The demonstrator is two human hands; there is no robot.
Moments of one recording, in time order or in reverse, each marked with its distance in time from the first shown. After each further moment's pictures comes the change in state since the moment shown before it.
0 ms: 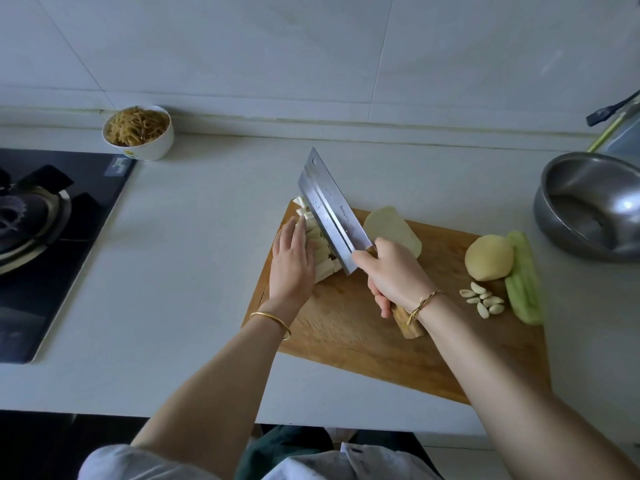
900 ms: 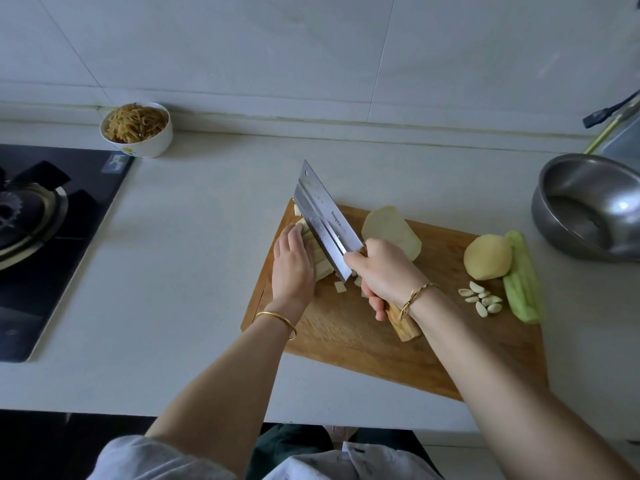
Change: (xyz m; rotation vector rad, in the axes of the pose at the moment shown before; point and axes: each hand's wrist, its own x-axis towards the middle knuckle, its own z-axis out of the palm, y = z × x) left_hand -0.005 0.005 0.004 -0.040 0.042 -0.079; right_hand -0.005 -0.018 0.004 -0.032 -0.081 0.093
